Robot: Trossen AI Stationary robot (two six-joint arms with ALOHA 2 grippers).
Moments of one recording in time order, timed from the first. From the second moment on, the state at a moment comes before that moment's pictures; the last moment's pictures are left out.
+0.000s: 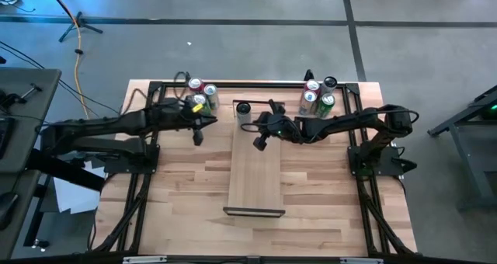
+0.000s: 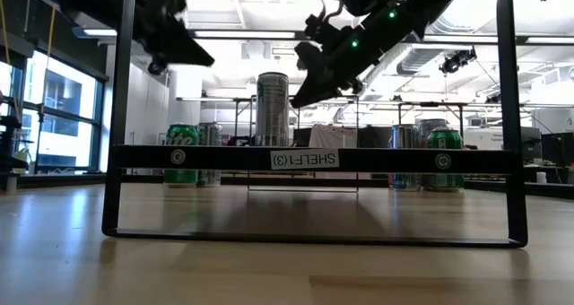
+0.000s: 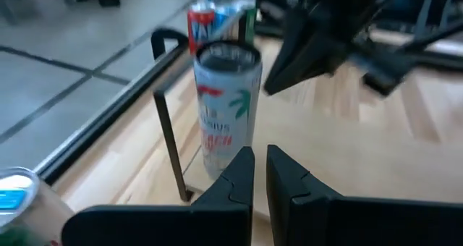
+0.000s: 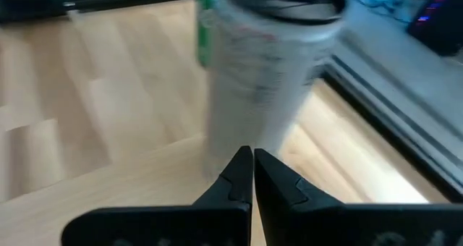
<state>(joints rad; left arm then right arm) 0.28 0.85 0.57 -0.08 -0.04 -0.05 -0.08 1.66 1.00 0.09 0.43 0.13</state>
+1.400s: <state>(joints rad) 0.28 0.58 0.57 -0.09 -0.05 -0.10 -0.12 1.72 1.00 0.19 0.47 0.07</state>
